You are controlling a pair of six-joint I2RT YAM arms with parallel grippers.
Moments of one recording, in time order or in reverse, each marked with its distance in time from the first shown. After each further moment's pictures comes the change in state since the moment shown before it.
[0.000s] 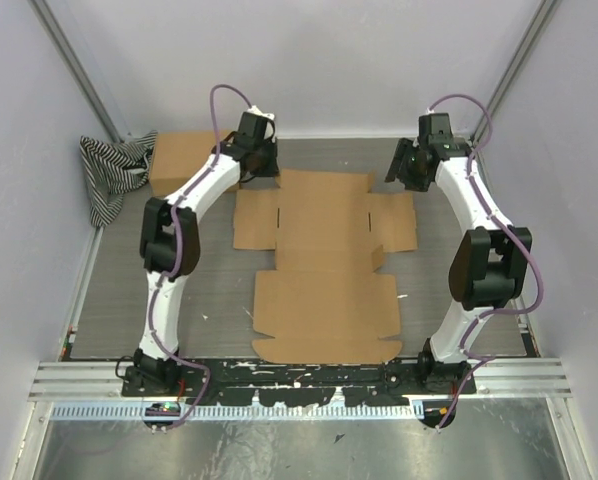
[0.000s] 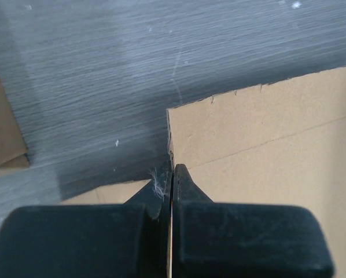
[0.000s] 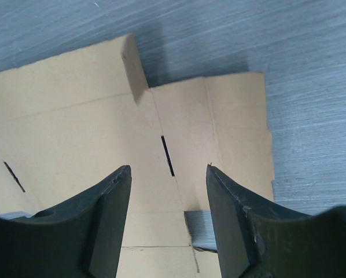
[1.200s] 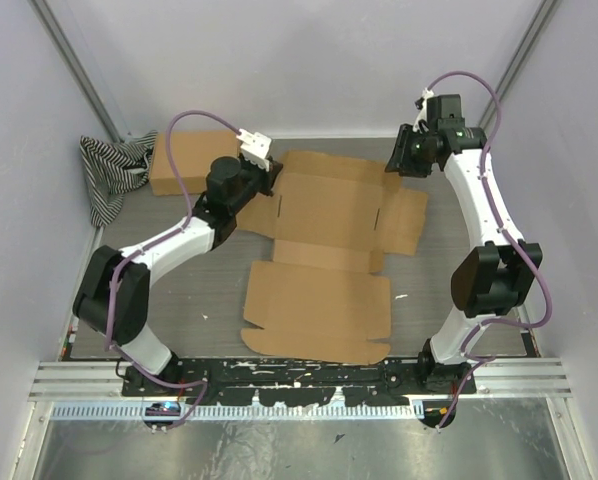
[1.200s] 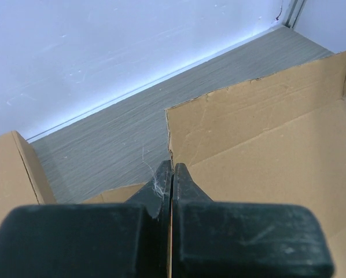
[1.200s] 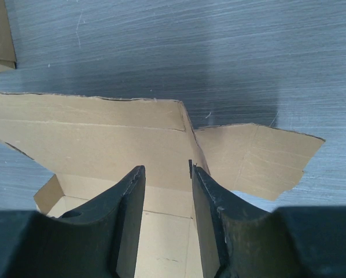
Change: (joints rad) left arm -0.114 -0.654 -0.951 1.016 -0.009 0.325; right arm 0.019 -0.057 0.192 -0.183 -0.128 -0.104
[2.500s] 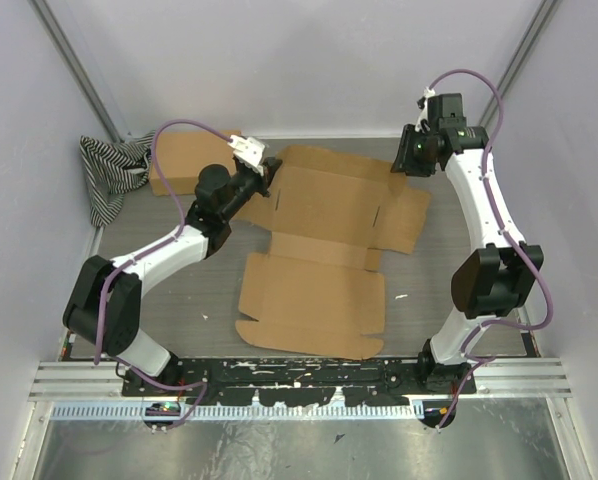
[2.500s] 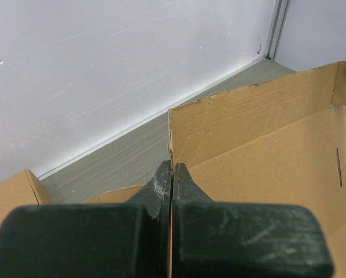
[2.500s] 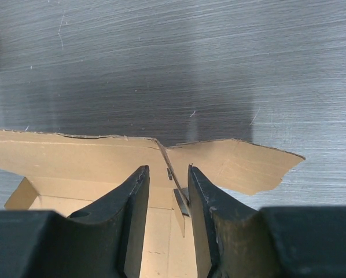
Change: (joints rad) left arm -0.002 -0.085 -0.105 0.177 0.058 0.047; right arm 0.003 -0.010 0.013 -0.032 0.064 -0.024
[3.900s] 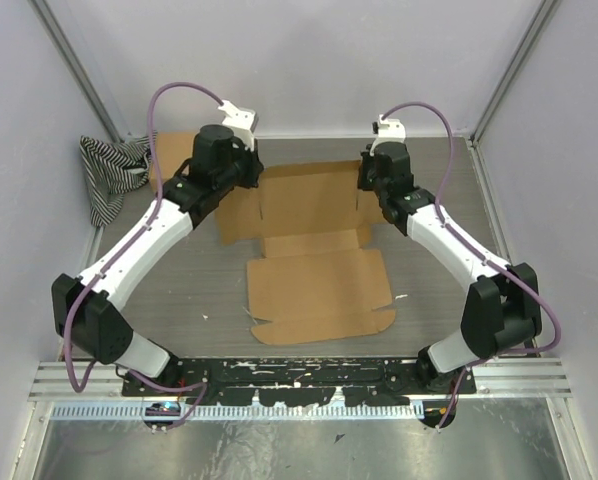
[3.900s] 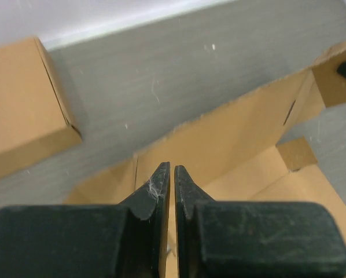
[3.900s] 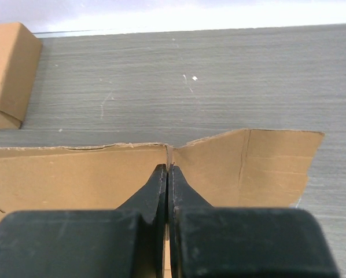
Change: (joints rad) left arm 0.000 -0.051 0.433 -0.918 -0.182 -0.188; right arm 0.303 -0.233 -0.599 0.860 0.340 -0.017
